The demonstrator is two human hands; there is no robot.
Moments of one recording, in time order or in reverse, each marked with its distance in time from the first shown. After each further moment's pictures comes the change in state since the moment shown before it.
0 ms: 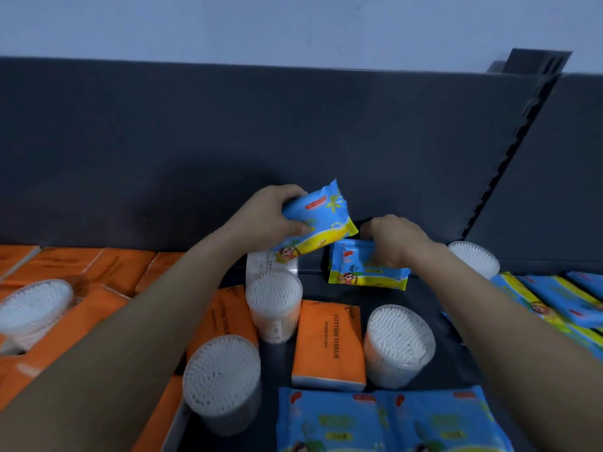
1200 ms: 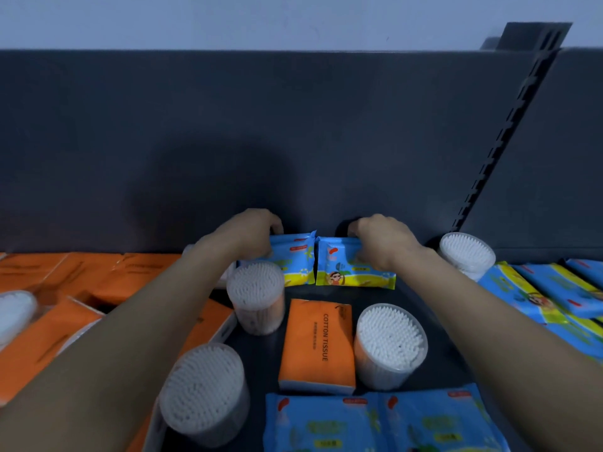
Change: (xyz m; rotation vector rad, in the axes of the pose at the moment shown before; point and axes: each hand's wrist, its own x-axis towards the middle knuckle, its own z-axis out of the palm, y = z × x) left_hand 0.031 -0.044 0.021 0.571 -0.239 -0.195; right_hand 0.003 -0.001 0.014 0.034 0.034 0.000
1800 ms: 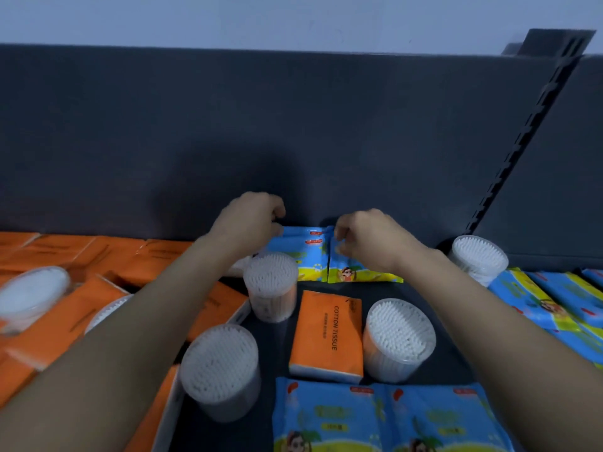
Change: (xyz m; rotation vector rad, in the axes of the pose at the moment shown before) left_hand -0.042 -0.001 -0.013 -0.078 0.311 -0.050; right_hand -0.018 -0.031 -0.017 0.249 0.049 -0.155
